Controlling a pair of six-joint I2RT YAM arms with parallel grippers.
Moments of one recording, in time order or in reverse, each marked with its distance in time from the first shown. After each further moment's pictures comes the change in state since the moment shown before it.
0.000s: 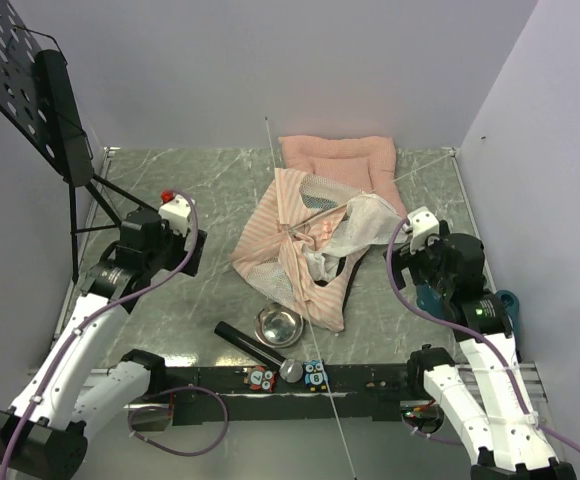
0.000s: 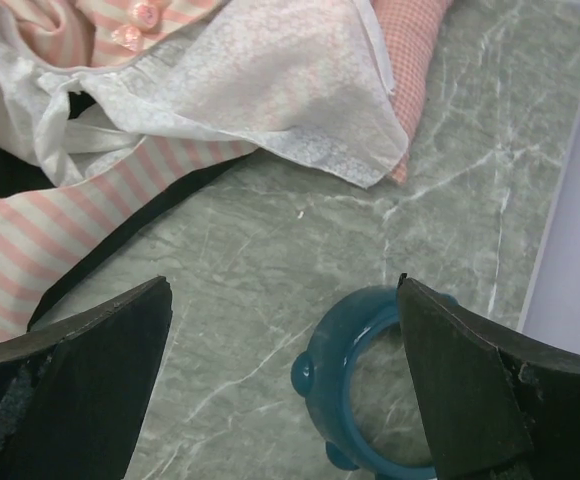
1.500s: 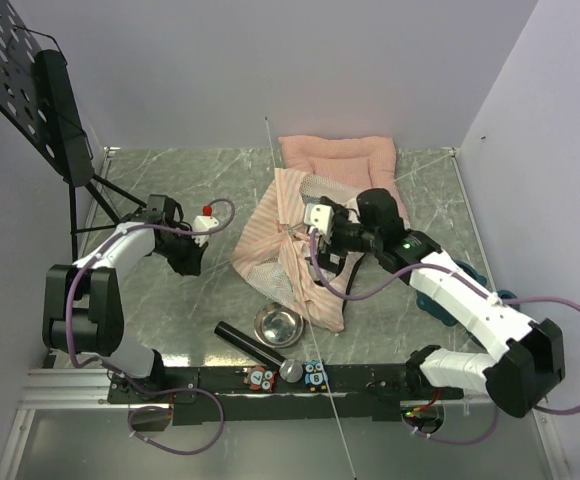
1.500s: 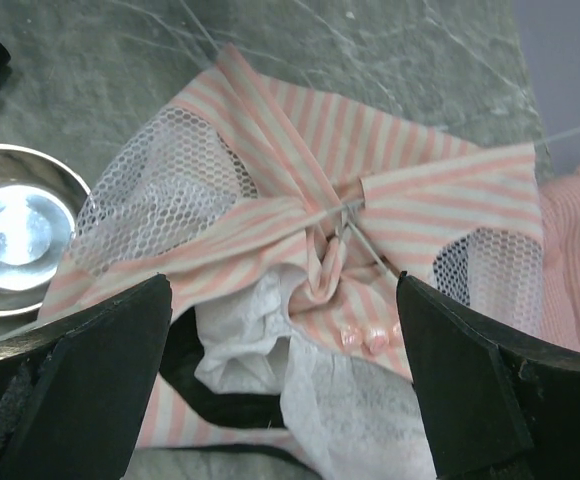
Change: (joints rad) left arm 0.216 0.670 0.085 -0.108 0.515 0.588; right arm 0.428 0.524 0.207 0.315 -0.402 -0.350
